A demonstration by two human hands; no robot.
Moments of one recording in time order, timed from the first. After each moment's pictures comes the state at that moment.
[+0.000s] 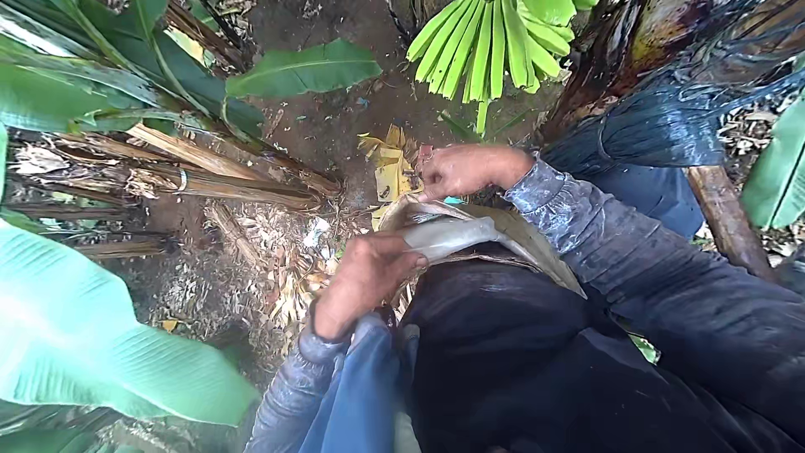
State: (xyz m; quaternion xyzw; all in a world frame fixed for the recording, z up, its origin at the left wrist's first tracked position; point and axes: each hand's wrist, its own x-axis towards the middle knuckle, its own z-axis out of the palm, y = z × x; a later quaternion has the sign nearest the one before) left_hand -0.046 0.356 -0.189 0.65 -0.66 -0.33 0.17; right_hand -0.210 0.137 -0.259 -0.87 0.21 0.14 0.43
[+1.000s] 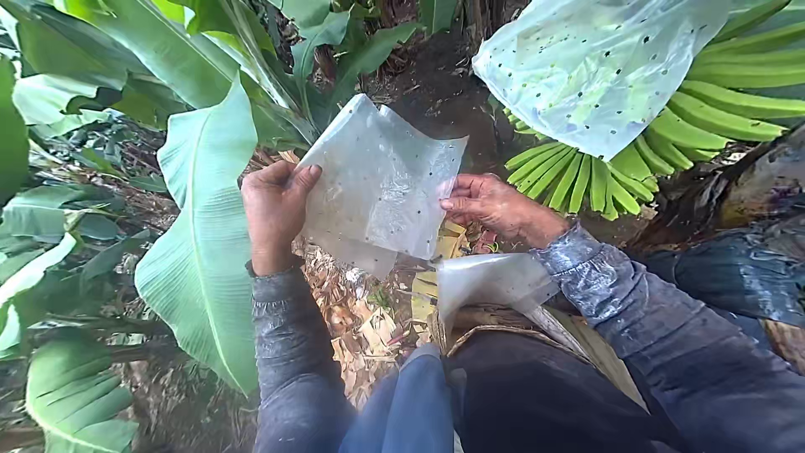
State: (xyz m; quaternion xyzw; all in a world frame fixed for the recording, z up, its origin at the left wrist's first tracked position) left_hand 0.099 0.365 -0.041 0.81 -0.48 0.12 0.33; right_hand -0.158 0.149 -0.188 -0.68 0.10 -0.17 0.71
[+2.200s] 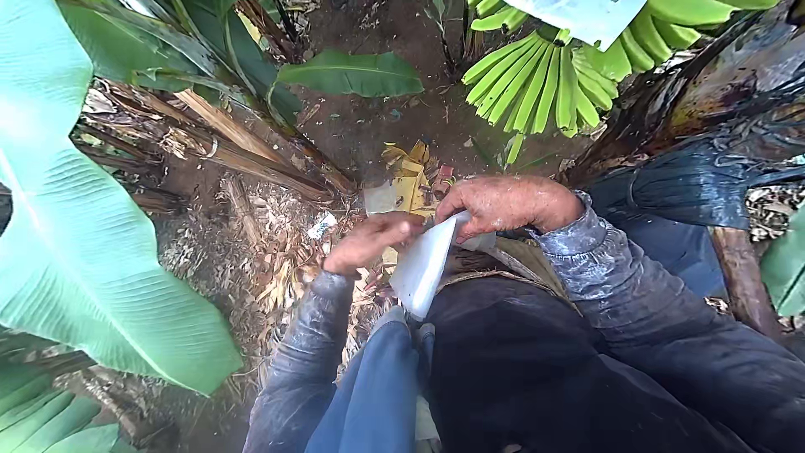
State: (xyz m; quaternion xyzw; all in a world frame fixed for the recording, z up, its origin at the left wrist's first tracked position) left_hand 0.003 0.354 -0.230 0.57 -0.51 -0.56 0.30; right_hand -0.209 0.168 -0.214 -0.90 0.01 0.08 0.43
